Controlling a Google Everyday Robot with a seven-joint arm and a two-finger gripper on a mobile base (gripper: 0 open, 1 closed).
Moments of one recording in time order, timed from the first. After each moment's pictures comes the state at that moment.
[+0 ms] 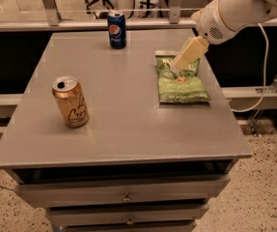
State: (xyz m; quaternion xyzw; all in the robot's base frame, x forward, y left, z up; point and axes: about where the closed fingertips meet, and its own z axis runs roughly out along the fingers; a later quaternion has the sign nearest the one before) arm 0.652 -0.145 0.946 -0.53 0.76 0.05 0.38
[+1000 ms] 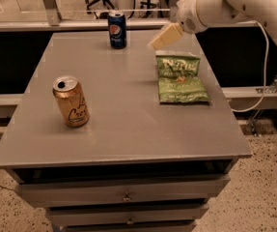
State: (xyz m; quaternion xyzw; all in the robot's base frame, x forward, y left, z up) arm 0.746 -0.102 0.953 -0.47 0.73 0.09 0.48
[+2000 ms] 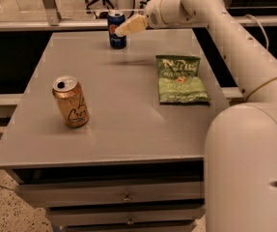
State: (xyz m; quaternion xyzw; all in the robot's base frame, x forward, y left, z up) arm 0.846 -0.013 0.940 -0.41 0.72 0.19 0.53
